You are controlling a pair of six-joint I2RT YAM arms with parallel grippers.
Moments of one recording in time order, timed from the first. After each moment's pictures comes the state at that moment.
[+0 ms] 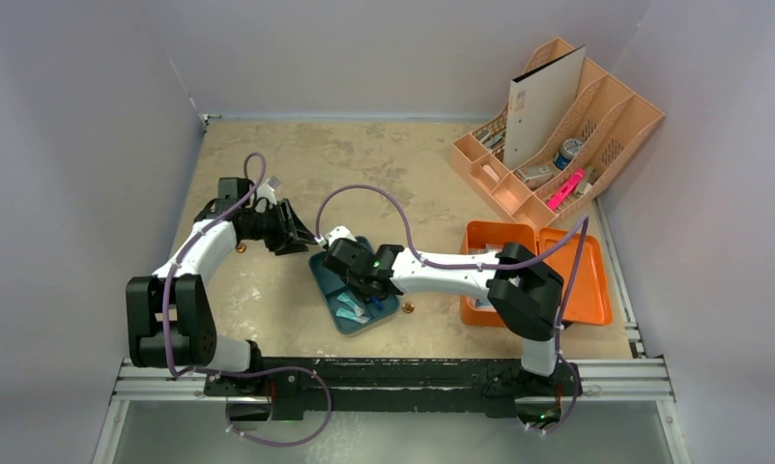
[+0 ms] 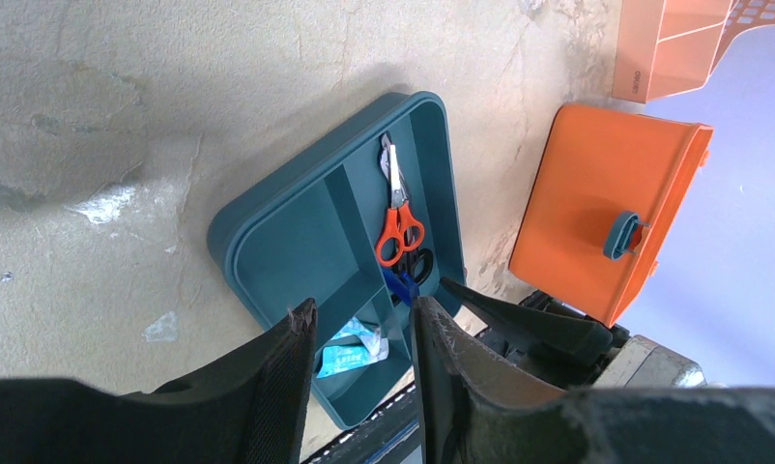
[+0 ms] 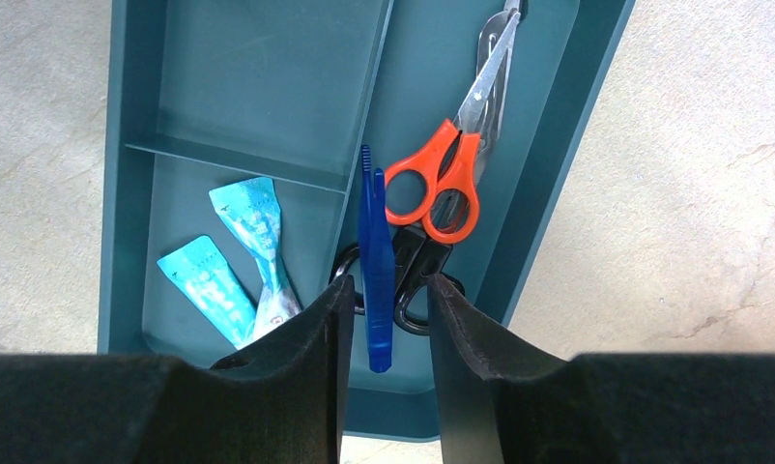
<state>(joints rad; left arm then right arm) 0.05 1.42 0.86 -0.50 0.71 -0.43 1.17 1.90 1.36 -0.56 0.34 0.33</state>
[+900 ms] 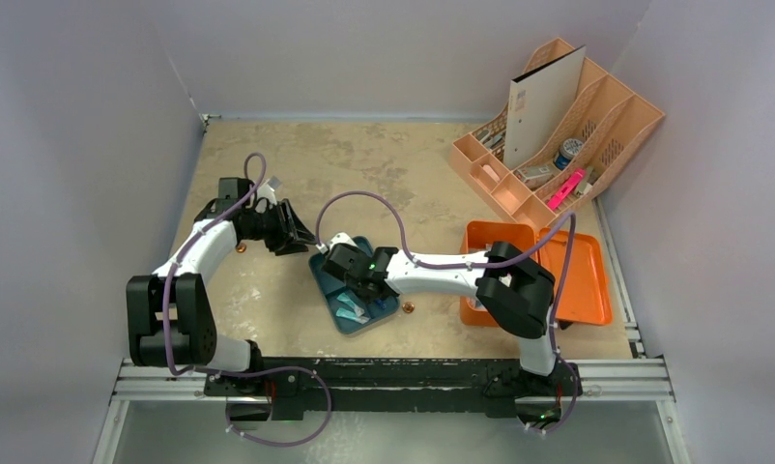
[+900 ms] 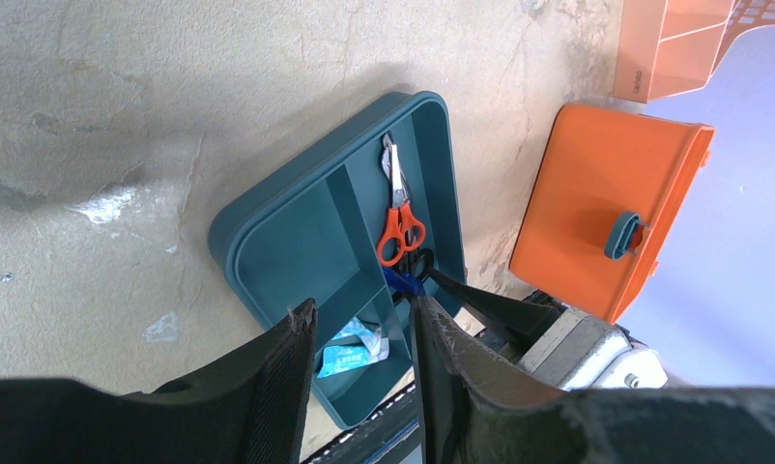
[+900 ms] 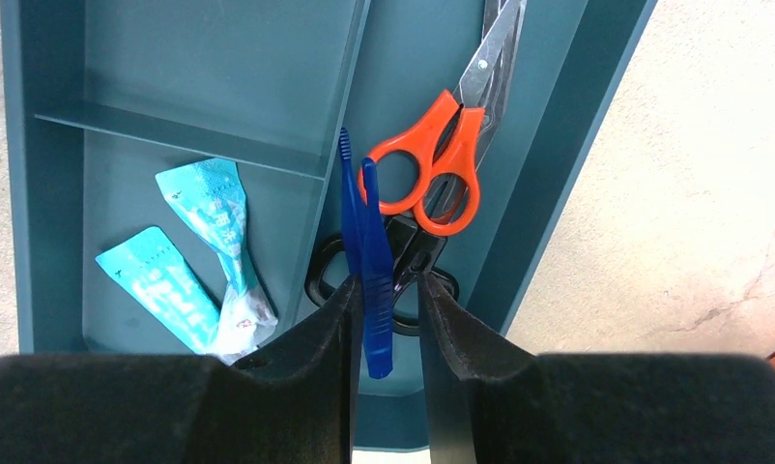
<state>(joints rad) 0.05 1.42 0.86 -0.50 0.71 -0.43 1.16 1.94 1.36 -0.59 0.35 0.31</state>
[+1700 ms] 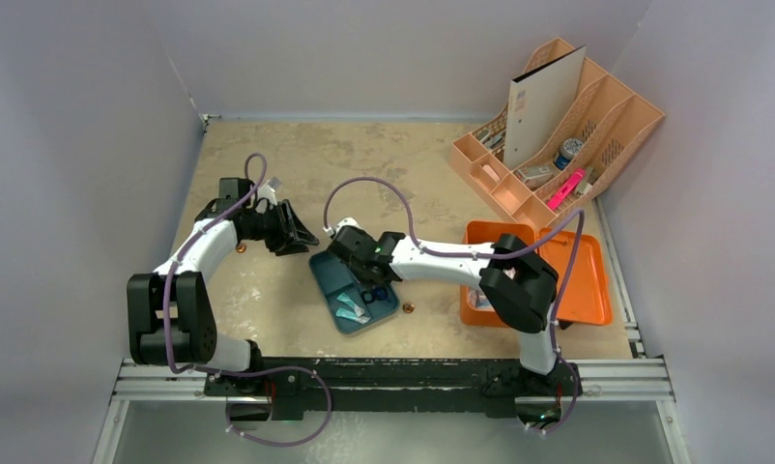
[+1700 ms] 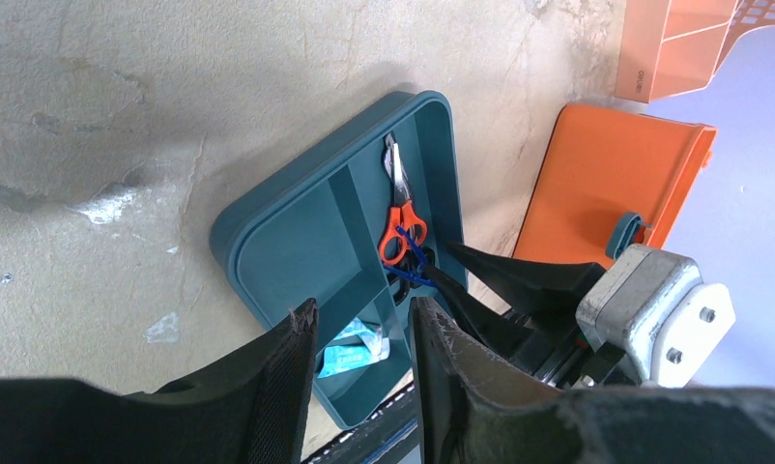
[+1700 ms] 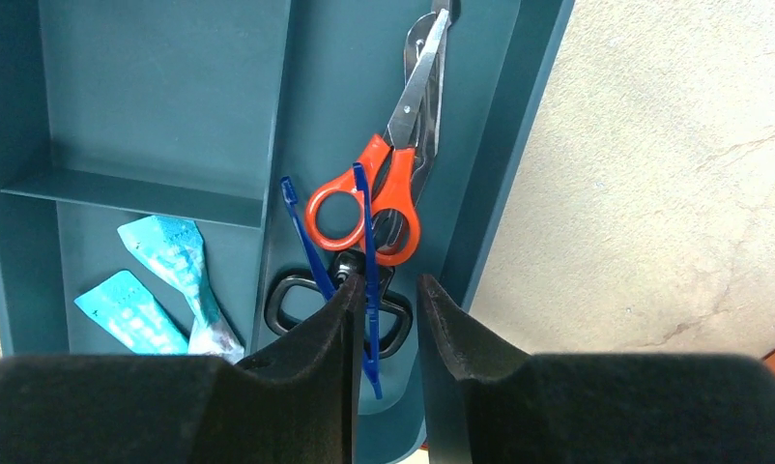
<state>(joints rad) 0.05 1.43 0.86 -0.50 0.71 -0.43 1.09 1.94 1.40 -0.60 0.31 0.31</state>
